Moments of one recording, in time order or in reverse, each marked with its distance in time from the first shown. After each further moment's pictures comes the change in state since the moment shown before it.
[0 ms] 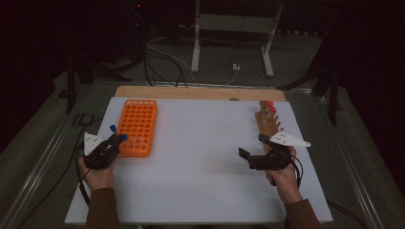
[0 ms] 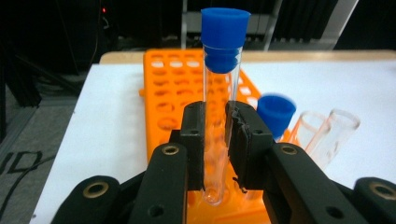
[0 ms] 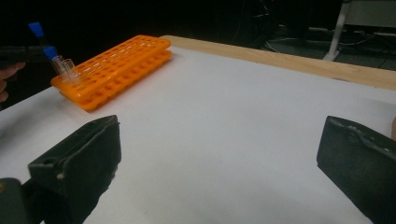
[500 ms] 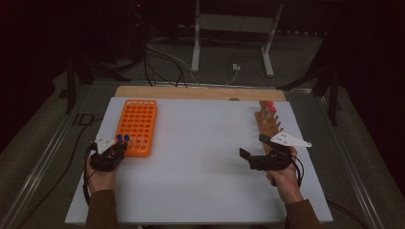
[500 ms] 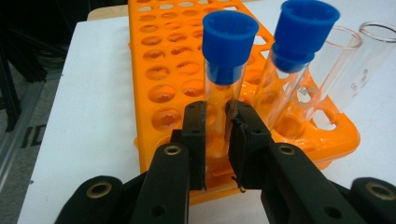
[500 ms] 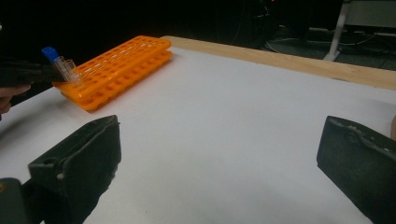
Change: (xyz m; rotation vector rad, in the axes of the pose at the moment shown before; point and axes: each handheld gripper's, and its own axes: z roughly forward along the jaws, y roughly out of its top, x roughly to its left) left arm -0.006 -0.011 0.010 0.169 0.015 0.088; right arm 0.000 0.000 -0.002 -0.003 0.001 0.001
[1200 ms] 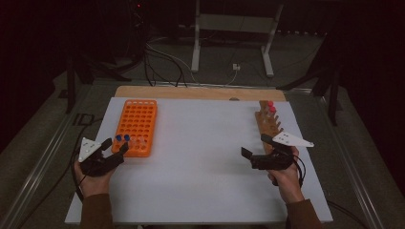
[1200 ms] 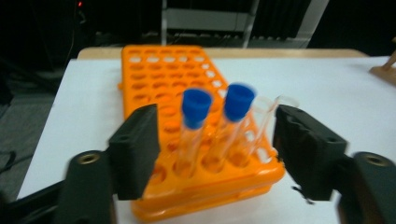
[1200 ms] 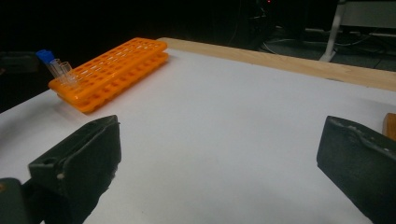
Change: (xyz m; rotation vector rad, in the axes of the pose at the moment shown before) left arm 0.001 0.008 -0.038 -0.188 -0.108 -0.092; right arm -0.004 0.000 -0.003 -0.005 -0.012 0.008
